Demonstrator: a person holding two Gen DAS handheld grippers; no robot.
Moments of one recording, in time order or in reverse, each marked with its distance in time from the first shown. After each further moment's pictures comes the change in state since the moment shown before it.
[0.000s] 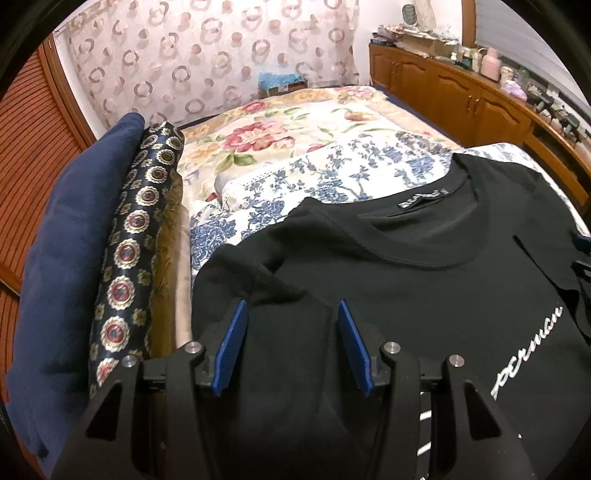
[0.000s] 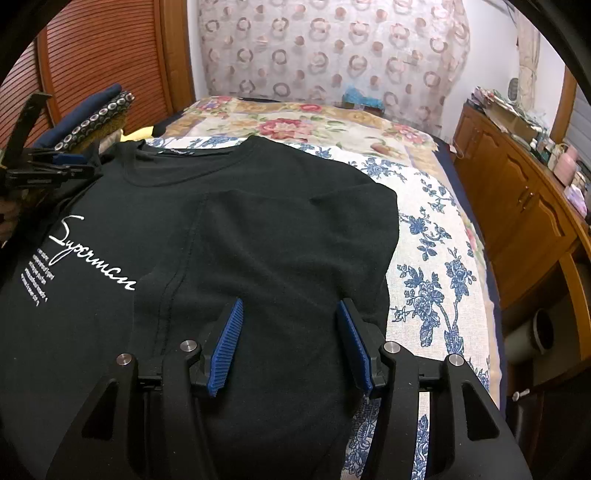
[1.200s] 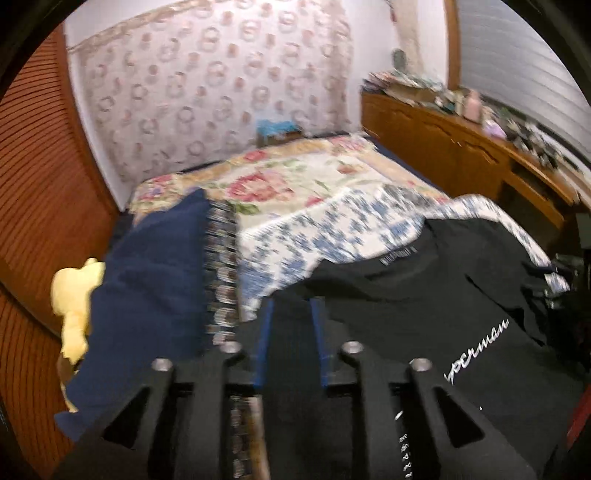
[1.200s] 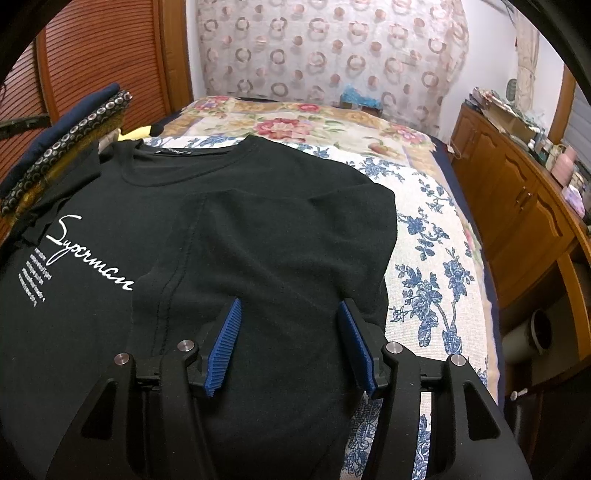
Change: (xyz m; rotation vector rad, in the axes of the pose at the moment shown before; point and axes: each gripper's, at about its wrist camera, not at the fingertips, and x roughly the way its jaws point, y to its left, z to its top) left arm -0.088 0.035 -0.003 0.006 -0.169 -0.071; right arm 0.001 -0.003 -0.002 0.001 0.000 -0.006
